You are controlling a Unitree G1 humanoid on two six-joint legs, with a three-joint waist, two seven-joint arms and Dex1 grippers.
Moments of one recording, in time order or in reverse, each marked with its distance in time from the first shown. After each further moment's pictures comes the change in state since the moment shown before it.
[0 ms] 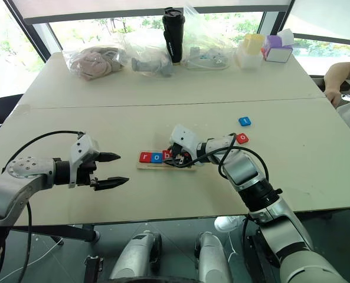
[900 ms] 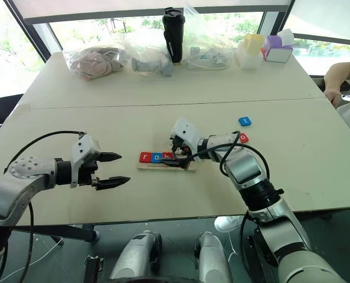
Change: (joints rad) left arm -0.008 -0.019 -0.009 0.002 0.006 0.000 0.007; right arm 0.002 0.004 -0.073 -0.051 0.048 0.061 -0.043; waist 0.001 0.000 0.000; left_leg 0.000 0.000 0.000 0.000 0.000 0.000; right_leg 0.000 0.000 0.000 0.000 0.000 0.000
